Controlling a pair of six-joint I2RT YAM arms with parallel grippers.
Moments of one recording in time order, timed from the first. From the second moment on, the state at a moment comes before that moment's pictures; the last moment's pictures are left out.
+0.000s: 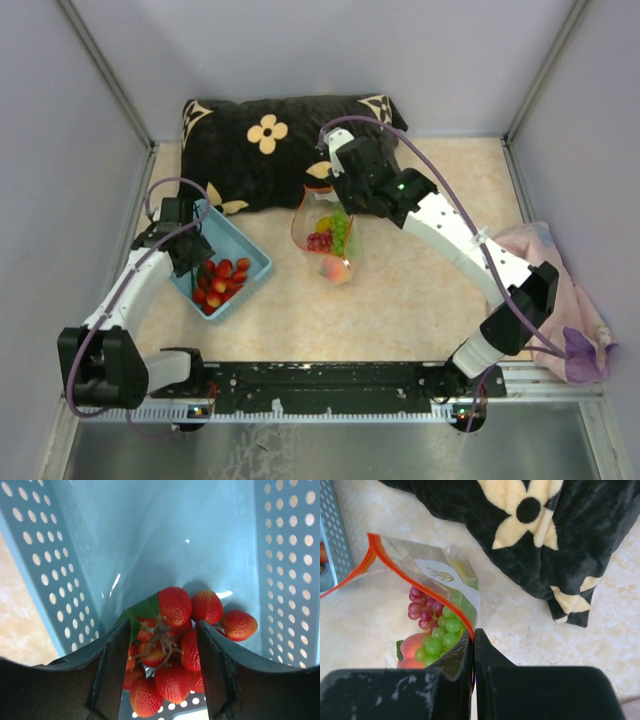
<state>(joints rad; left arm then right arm) -0.07 1.19 0.86 -0.69 -0.28 -0.62 0.75 1.56 1.63 -0.77 0.21 0.00</state>
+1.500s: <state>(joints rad) -0.05 0.85 1.00 -0.37 0.25 -0.42 0.82 1.56 1.64 -0.76 0.30 -0.02</state>
